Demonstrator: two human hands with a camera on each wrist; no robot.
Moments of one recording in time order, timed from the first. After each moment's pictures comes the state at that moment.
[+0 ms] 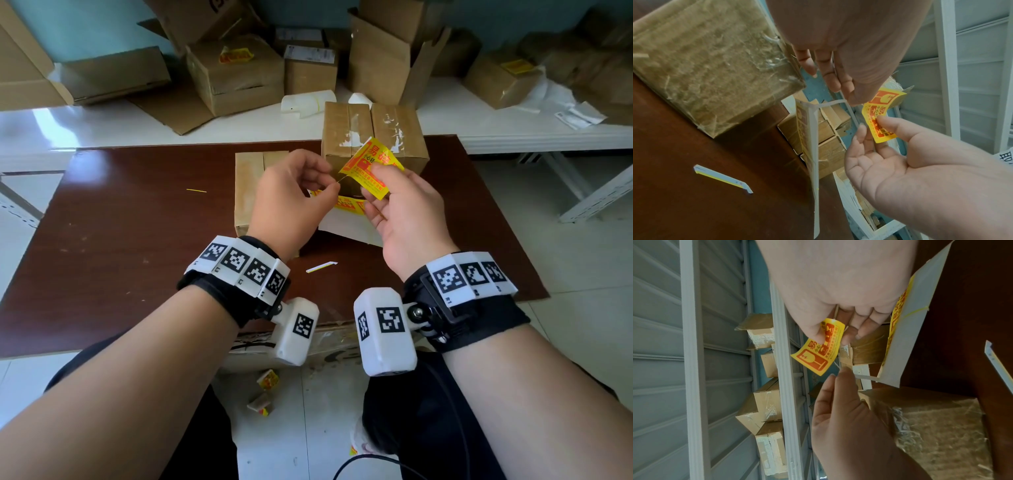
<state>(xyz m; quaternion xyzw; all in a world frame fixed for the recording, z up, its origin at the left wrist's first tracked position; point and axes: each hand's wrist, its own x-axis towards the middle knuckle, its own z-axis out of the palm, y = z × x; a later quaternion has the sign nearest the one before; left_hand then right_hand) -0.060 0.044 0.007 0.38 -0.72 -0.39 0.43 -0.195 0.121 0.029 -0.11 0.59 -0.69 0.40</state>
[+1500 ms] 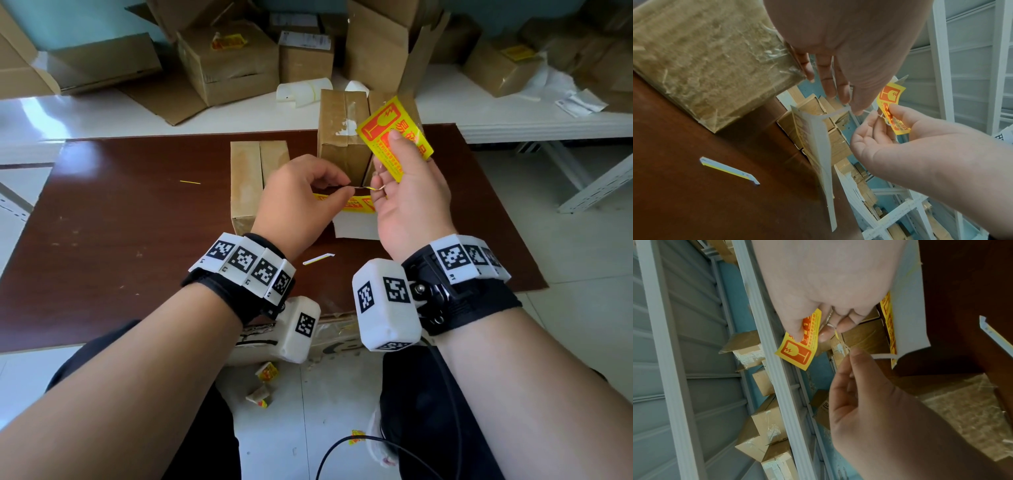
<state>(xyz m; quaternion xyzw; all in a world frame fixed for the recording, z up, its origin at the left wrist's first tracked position) -0.066 0.048 -0.007 0.35 -0.79 -0.33 0.39 -0.206 0.112 0.019 -0.05 0.49 -0.78 0.39</state>
